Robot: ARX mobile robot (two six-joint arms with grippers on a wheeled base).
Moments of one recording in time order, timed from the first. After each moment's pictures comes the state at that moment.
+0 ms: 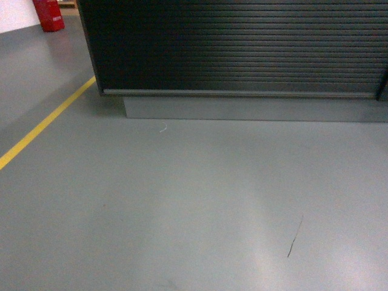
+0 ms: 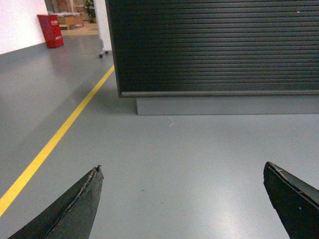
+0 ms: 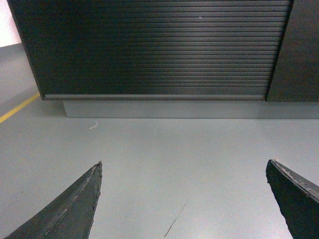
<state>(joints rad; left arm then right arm) 0.00 0.01 0.01 0.00 0.00 0.00 0.00 0.01 0.01 0.00 0.00 0.00</state>
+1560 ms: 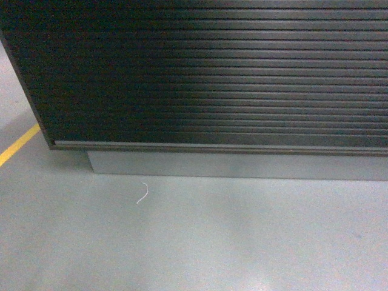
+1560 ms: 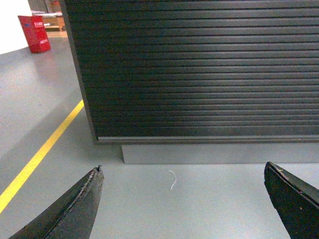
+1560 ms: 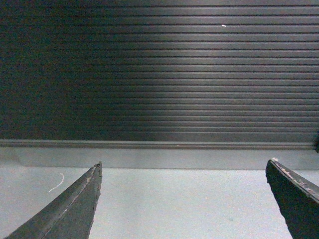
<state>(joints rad) 0.00 0.01 0.01 -0.01 0.00 0.00 0.00 0.01 0.01 -0.01 0.00 0.00</state>
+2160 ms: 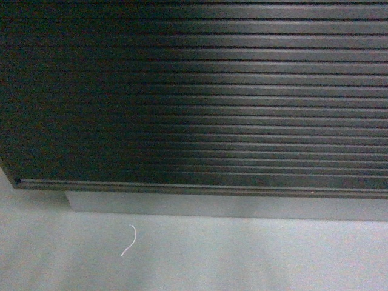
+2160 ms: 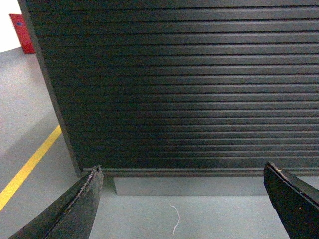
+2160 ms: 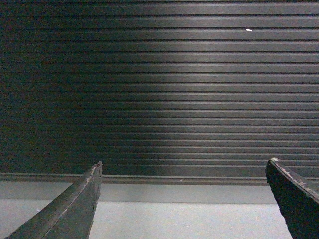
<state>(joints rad) 0.00 0.01 0.01 0.00 0.00 0.00 0.00 0.00 0.01 0.00 0.00 0.00</state>
